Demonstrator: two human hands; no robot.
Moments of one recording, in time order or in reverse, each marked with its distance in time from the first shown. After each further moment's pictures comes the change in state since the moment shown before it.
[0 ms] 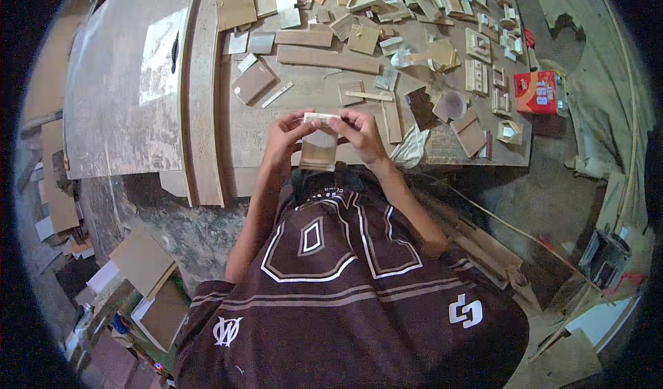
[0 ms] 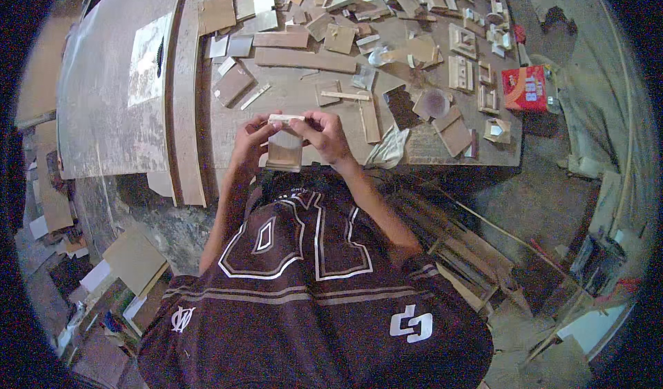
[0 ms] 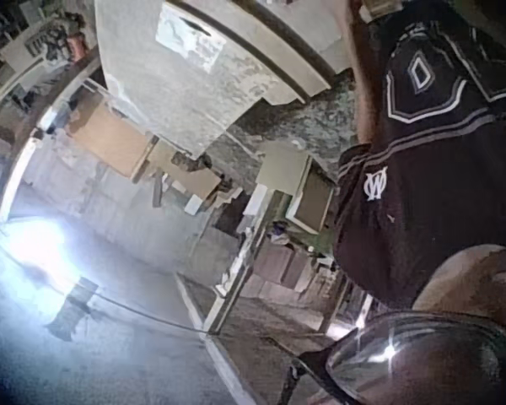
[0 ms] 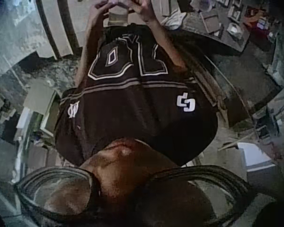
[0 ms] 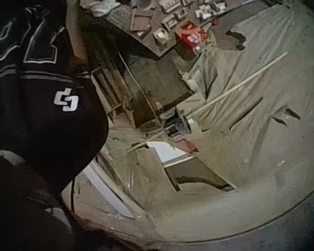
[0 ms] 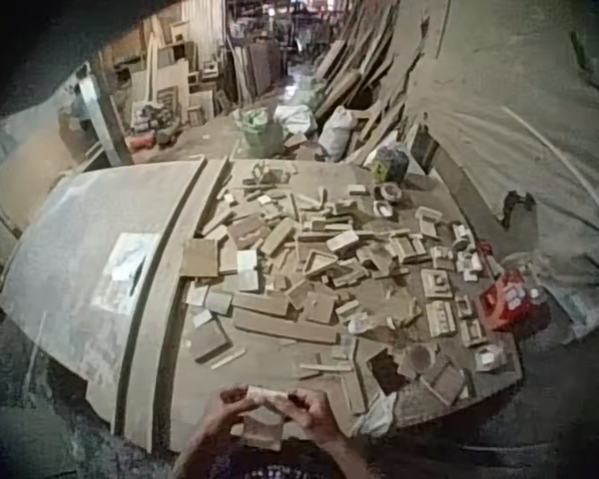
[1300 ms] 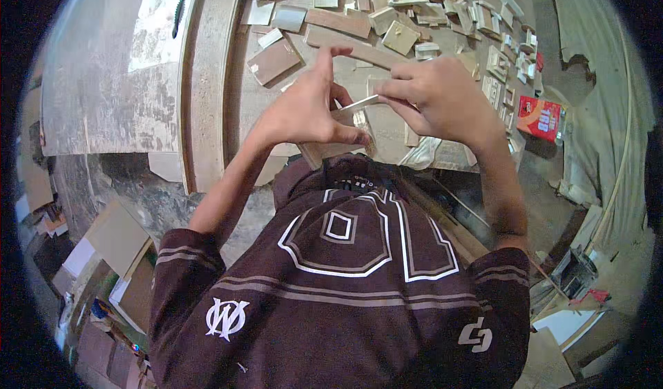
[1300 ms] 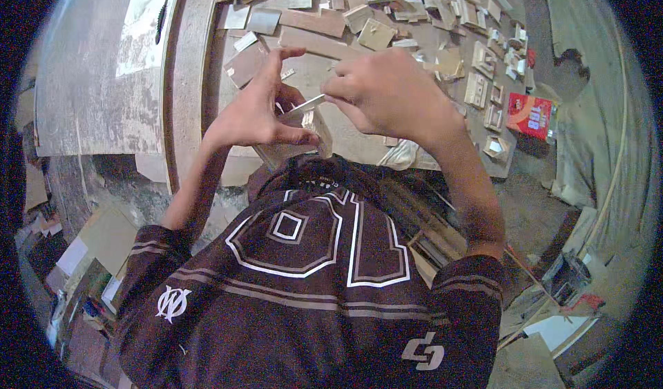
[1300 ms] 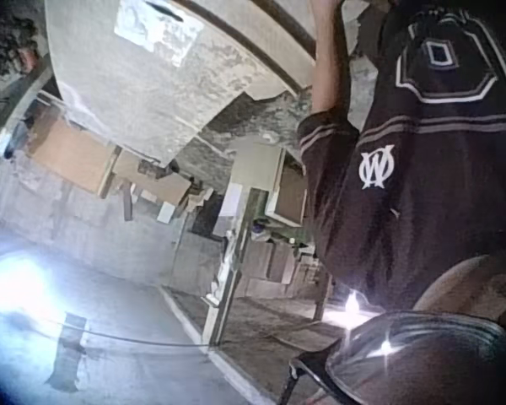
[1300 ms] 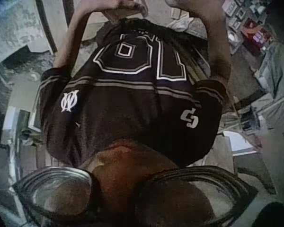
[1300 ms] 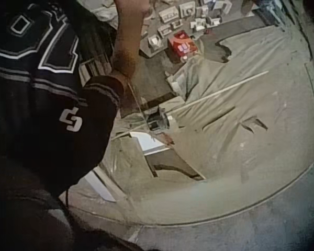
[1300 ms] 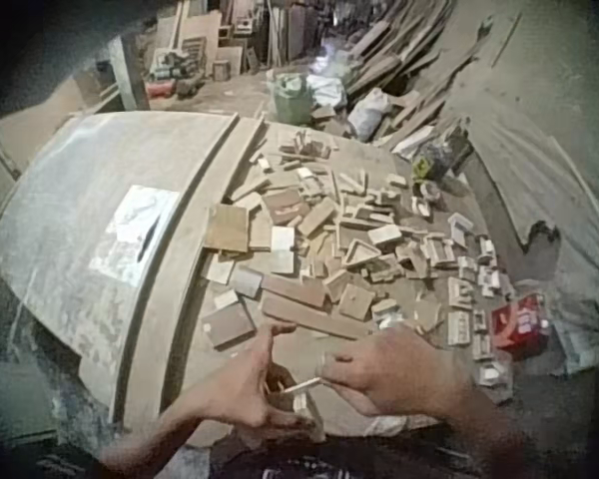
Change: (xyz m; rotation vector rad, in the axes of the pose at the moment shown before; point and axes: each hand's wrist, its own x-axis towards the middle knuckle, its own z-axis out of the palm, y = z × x) left_hand 0.020 0.127 -0.060 0.616 -0.400 0.296; right_hand 0.080 -0.192 0.071 -1.605 -0.607 -0.631
